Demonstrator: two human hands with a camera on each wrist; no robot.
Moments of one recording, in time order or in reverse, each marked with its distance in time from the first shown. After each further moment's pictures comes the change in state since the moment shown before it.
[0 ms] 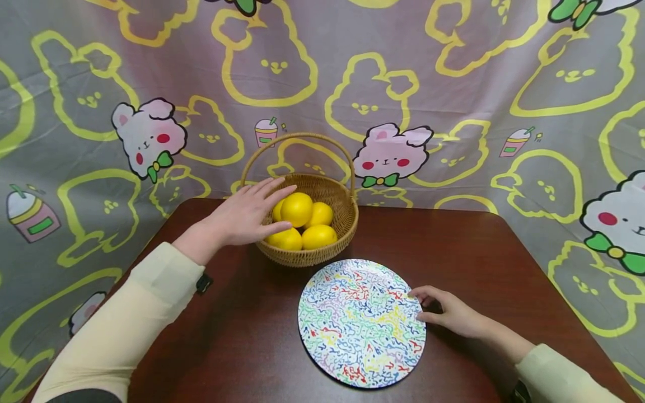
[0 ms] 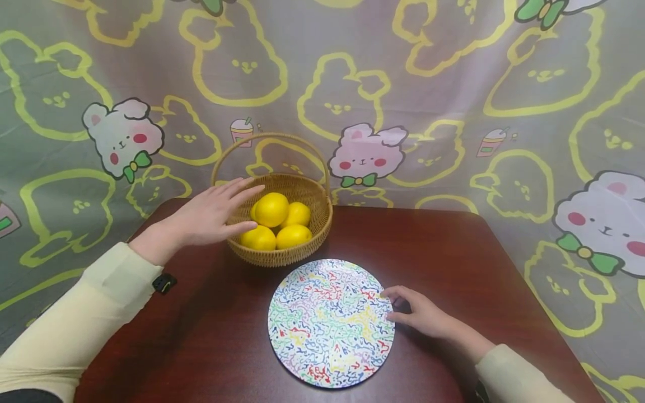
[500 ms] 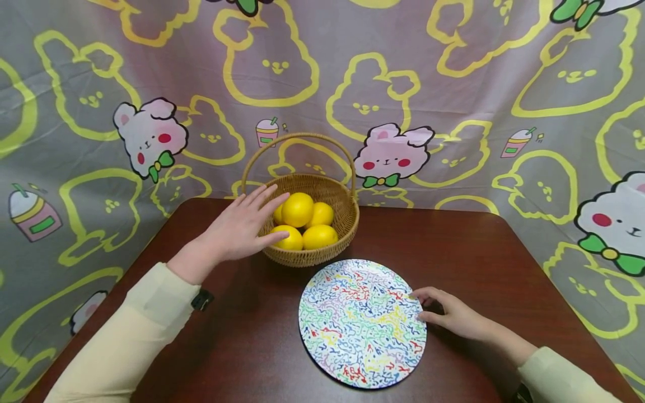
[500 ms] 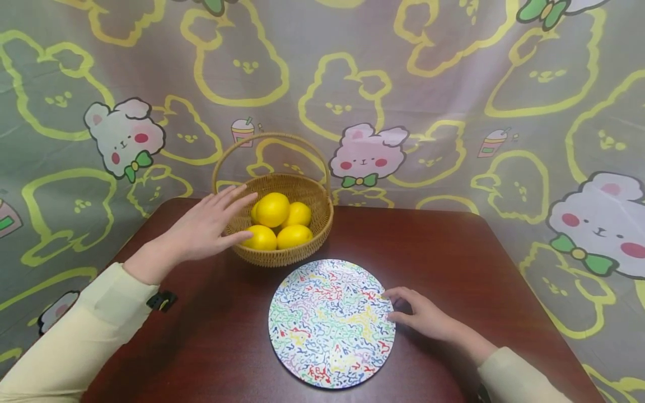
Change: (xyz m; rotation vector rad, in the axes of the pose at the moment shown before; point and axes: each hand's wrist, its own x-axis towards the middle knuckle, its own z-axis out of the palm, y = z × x) left_hand -0.021 0.008 0.012 -0.013 0.046 -0.079; right_hand -0.004 -0.004 0.001 -0.046 0.017 -0.019
